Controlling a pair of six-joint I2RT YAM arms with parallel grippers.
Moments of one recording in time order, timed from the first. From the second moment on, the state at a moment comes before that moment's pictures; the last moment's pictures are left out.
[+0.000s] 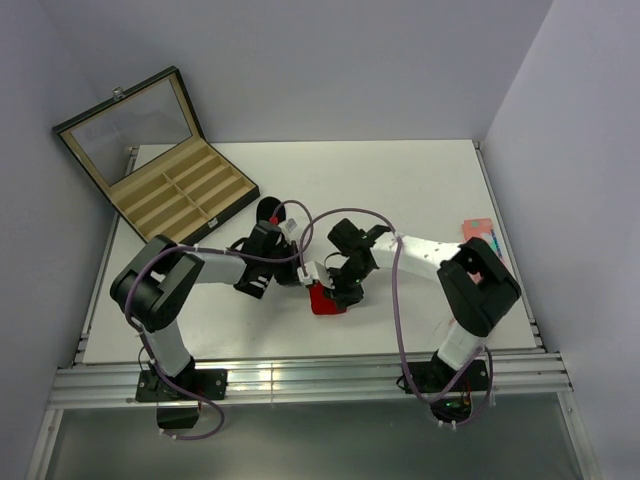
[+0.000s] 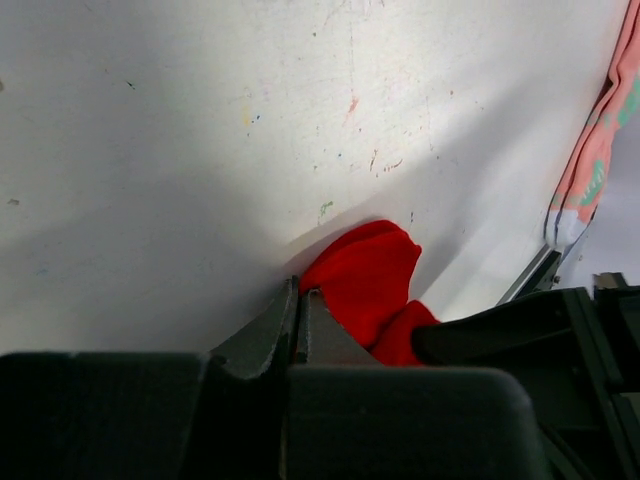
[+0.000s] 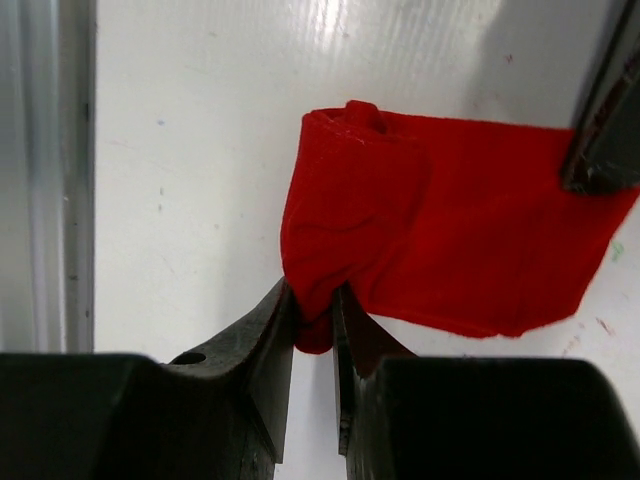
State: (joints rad) left arm -0.60 1.78 0.76 0.23 0.44 -0.79; right arm 0.71 1.66 0.98 -0.72 -0.58 -0.97
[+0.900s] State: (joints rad) left arm -0.70 1.56 0.51 0.34 0.17 -0.86; right arm 0.71 2.00 1.30 -1.04 -0.78 -0.92
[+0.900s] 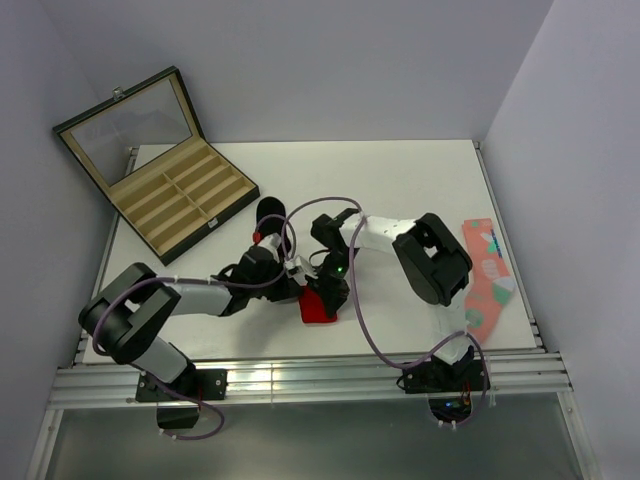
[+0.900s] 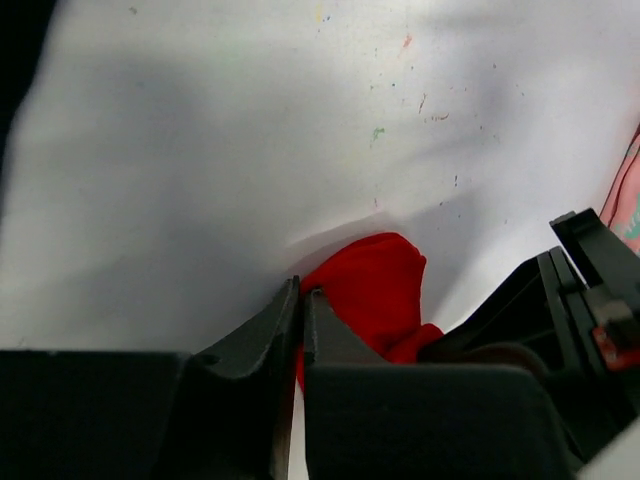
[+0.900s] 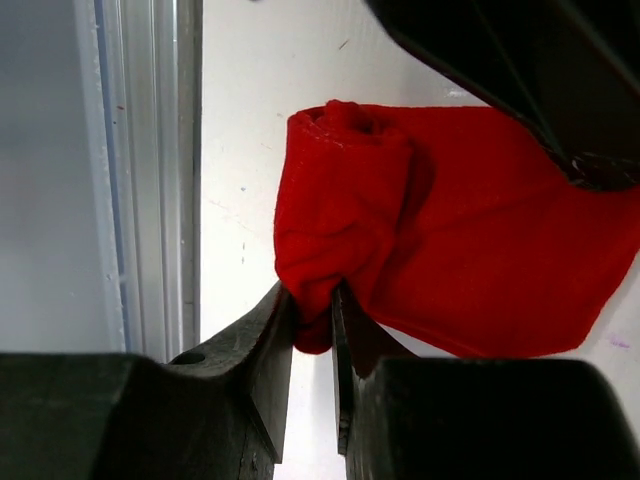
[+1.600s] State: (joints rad) left arm -0.92 1.12 0.11 0.59 -0.19 -0.89; right arm 0.71 2.05 1.32 -1.11 -0.78 -0.81
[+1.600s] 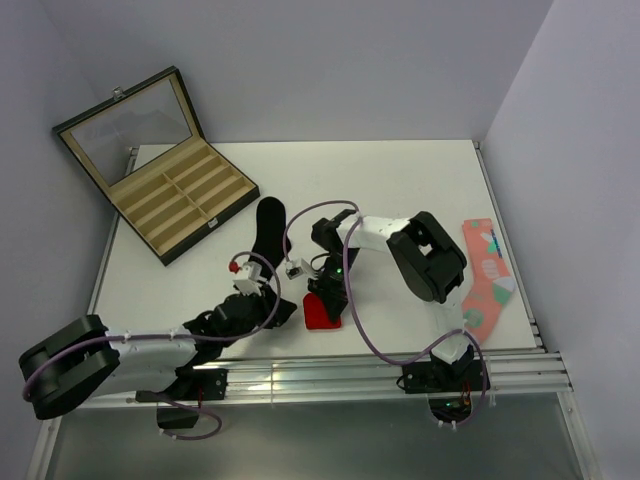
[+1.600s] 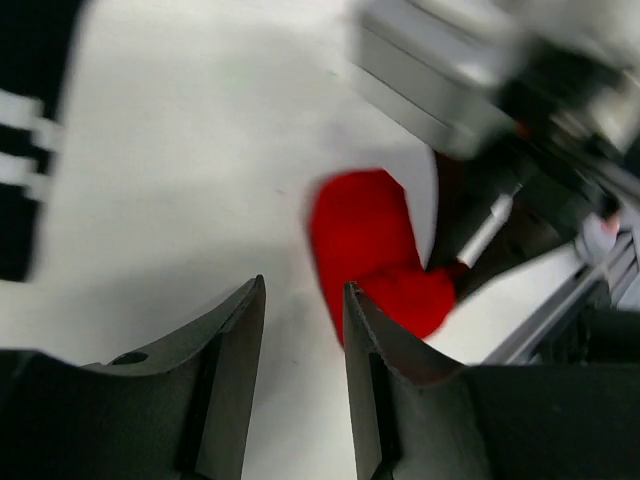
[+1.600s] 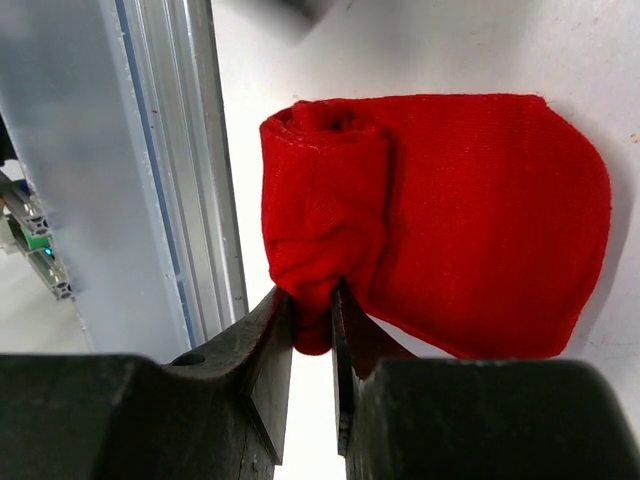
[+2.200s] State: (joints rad) left arm -1.22 1.33 0.24 0.74 -0.35 -0.56; right arm 0.71 2.06 1.34 -1.13 -0.77 -0.77
